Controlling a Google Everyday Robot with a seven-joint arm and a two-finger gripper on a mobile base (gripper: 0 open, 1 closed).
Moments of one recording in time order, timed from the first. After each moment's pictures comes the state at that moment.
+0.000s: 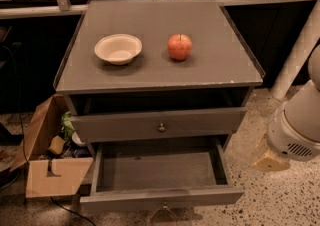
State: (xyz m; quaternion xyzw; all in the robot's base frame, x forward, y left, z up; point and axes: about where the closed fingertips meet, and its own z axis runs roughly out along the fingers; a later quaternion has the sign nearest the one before) arm 0.356 -0.224 0.808 -0.53 0.84 0.05 0.08
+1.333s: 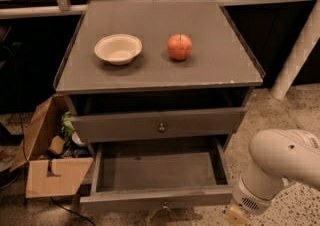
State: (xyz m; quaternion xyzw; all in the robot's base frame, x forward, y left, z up) arm 0.308 -0.204 0.608 -0.44 0.89 0.13 -0.02
